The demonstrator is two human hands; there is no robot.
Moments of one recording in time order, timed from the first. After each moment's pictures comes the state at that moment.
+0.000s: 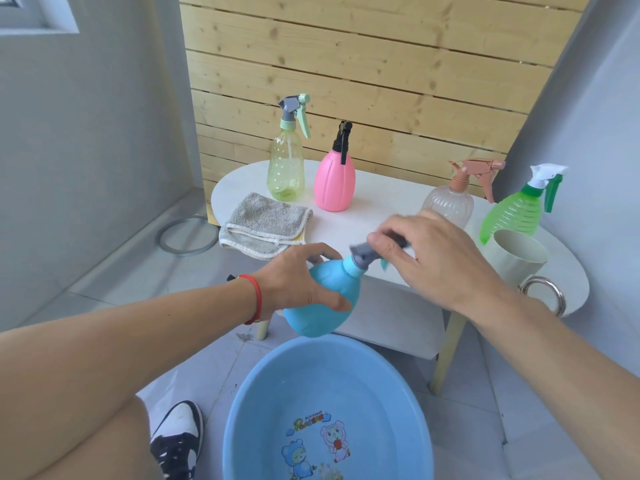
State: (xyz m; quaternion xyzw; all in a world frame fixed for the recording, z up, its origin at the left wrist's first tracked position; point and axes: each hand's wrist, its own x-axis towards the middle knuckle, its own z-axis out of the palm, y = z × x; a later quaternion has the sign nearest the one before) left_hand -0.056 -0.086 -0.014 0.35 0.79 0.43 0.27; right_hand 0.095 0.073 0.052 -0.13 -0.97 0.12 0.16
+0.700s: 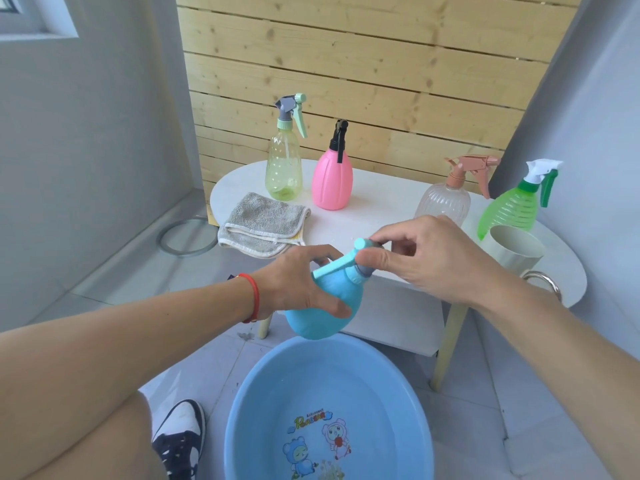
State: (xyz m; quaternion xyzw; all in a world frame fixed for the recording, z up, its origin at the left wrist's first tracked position) left_hand -0.054 -0.086 -0.015 0.40 0.79 0.39 0.28; right_hand 0.100 0.075 0.063 -0.10 -0.95 0.28 0.10
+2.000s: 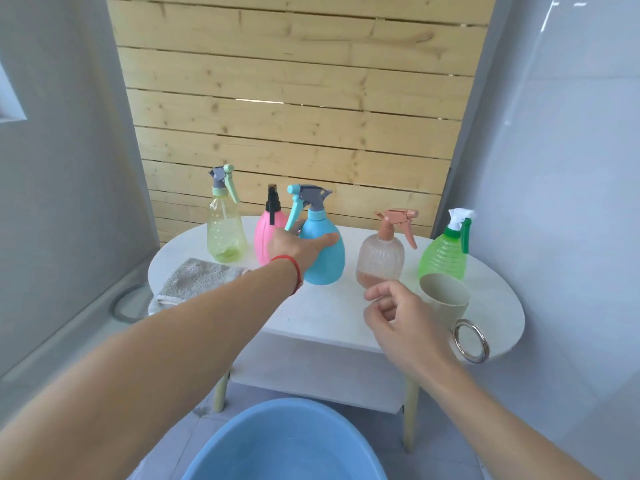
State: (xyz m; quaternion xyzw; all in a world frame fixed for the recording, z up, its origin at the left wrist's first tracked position) left_hand -0.077 0.093 0.036 0.15 0.73 0.65 0.17; right_hand 0.134 0.136 0.012 -0.30 -0.83 0.38 0.25
